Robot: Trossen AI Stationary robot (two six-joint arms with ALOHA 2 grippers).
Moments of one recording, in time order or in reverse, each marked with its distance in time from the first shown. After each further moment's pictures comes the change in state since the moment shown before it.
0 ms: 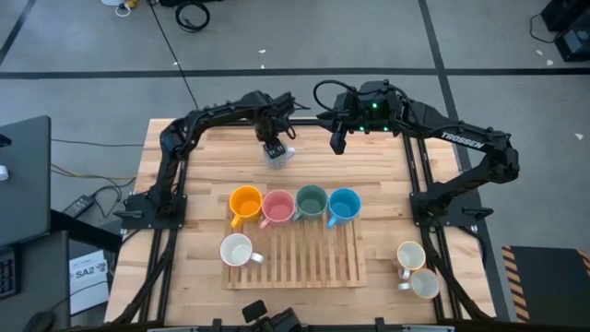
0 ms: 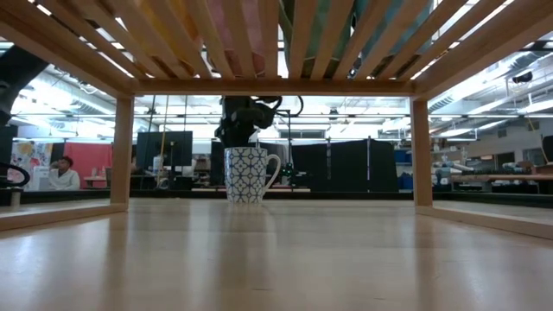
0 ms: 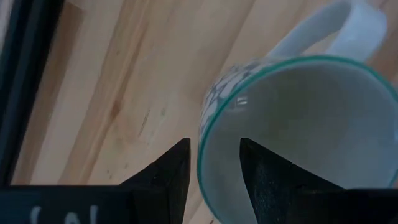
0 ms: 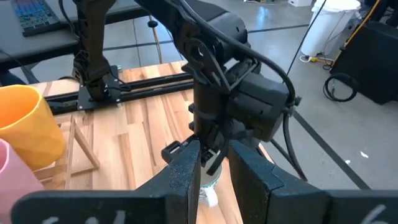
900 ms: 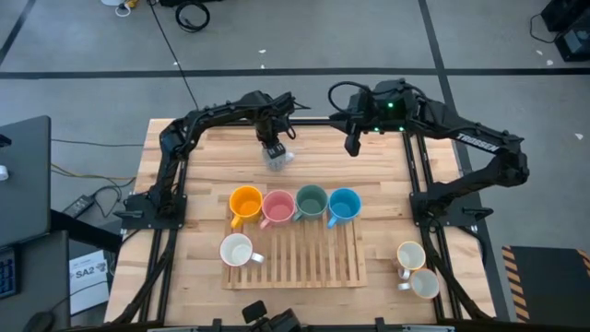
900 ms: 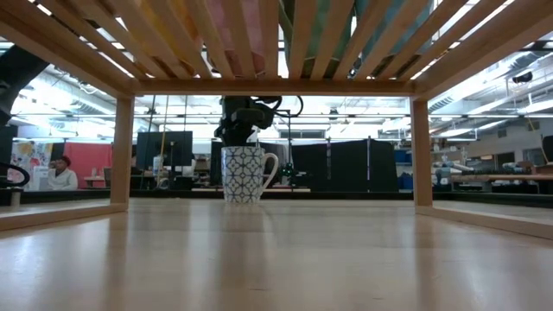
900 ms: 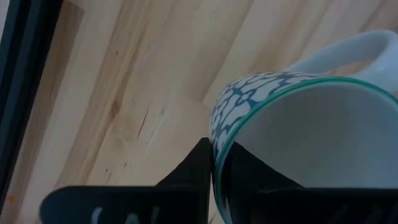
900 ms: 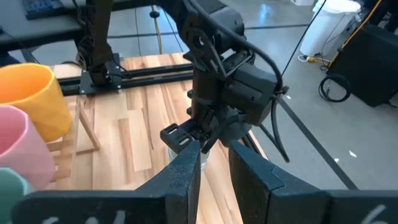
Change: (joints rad) left arm -0.001 -0.002 0.000 -0.002 0.002 0.000; right arm -0.001 -0.087 0.000 -0.116 0.000 -0.054
